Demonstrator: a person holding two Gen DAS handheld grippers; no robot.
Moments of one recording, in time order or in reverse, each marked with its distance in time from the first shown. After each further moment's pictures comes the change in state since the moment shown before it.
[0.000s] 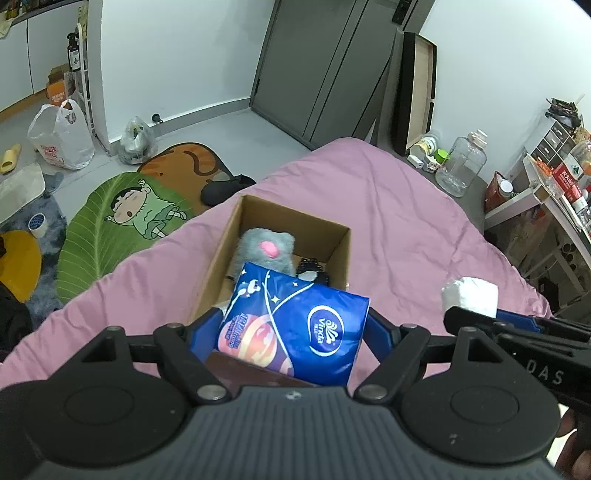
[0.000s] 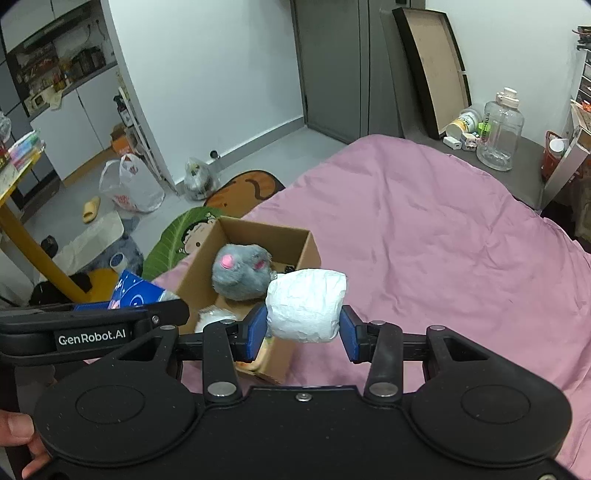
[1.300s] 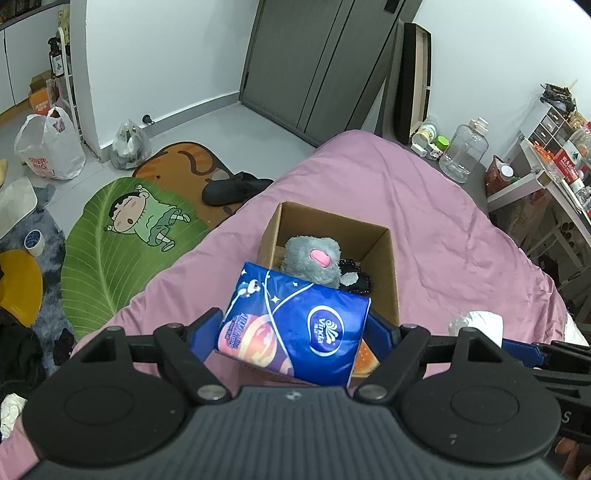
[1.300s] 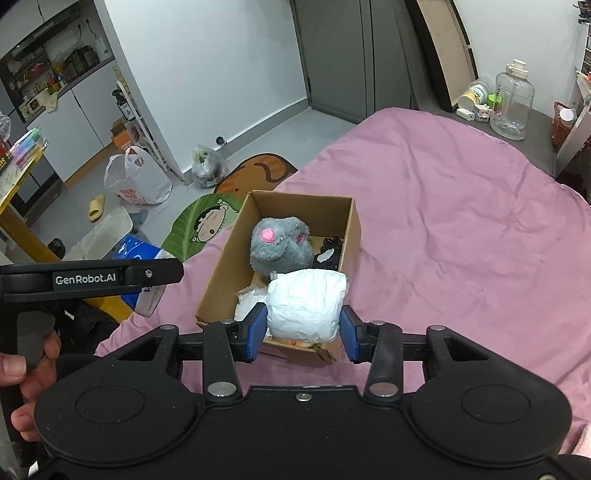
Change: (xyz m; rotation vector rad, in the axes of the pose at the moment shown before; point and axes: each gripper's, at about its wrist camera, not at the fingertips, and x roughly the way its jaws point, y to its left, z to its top) left arm 0.013 0.062 0.022 0.069 0.042 -0.041; right arm 0.021 0.046 -0.016 0.057 0.060 0.014
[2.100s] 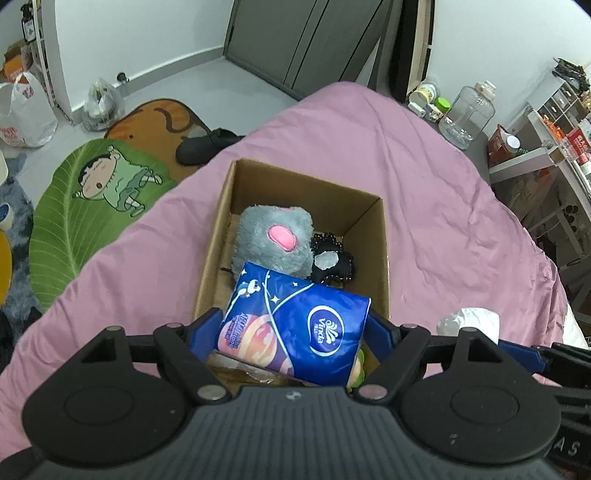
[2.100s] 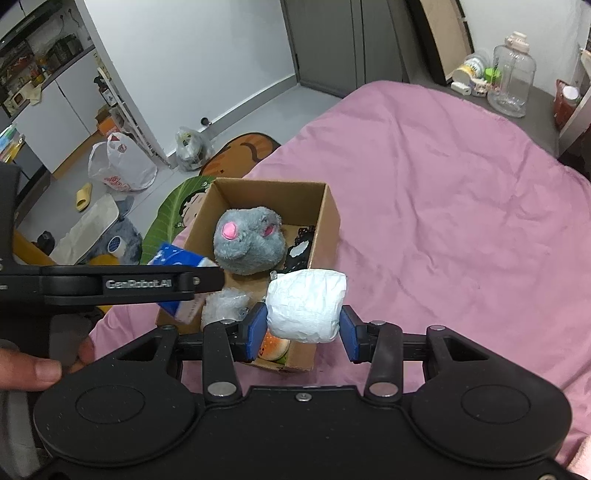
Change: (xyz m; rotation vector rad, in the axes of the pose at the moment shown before) left arm 0.084 -0.030 0.011 -0.021 0.148 -0.038; right arm 0.043 -0.032 0.013 0.024 0.090 0.000
